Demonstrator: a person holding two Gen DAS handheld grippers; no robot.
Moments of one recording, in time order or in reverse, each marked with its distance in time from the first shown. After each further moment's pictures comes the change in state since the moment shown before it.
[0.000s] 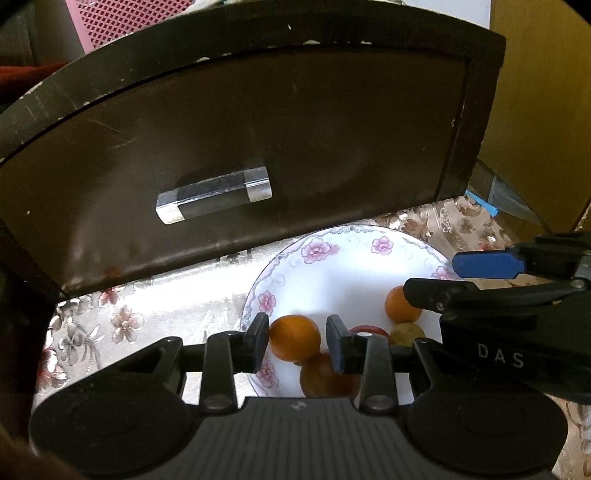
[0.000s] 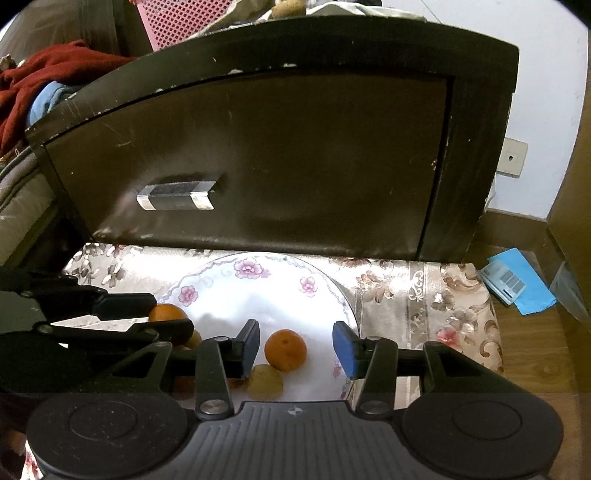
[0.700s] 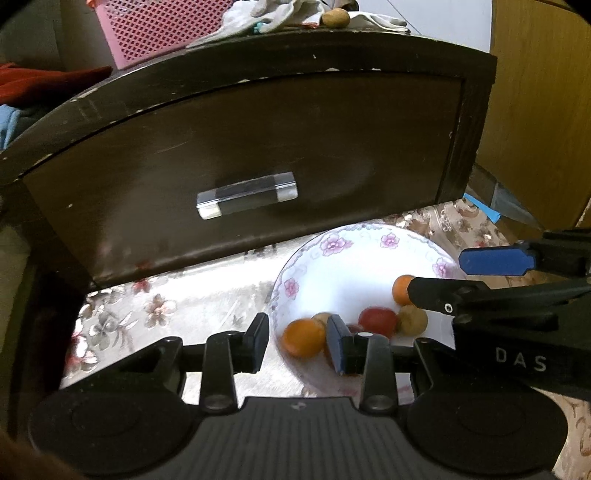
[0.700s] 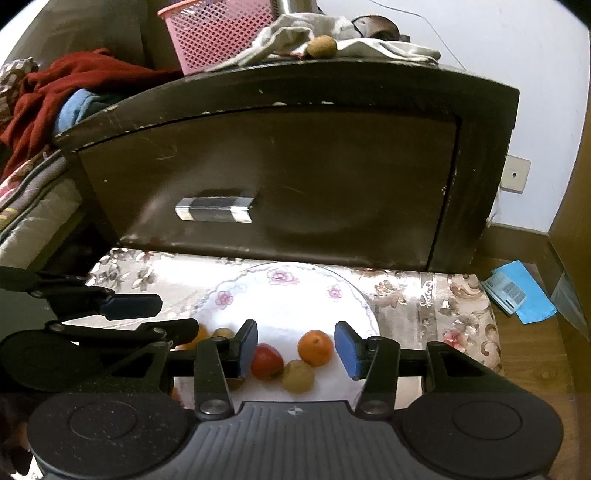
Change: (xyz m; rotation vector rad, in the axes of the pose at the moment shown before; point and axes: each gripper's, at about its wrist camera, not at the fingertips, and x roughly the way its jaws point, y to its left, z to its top) left arm -0.038 0.015 -0.013 -0.005 -0.024 0.029; right arm -0.035 0.025 -0.002 -0.018 -0.036 0.025
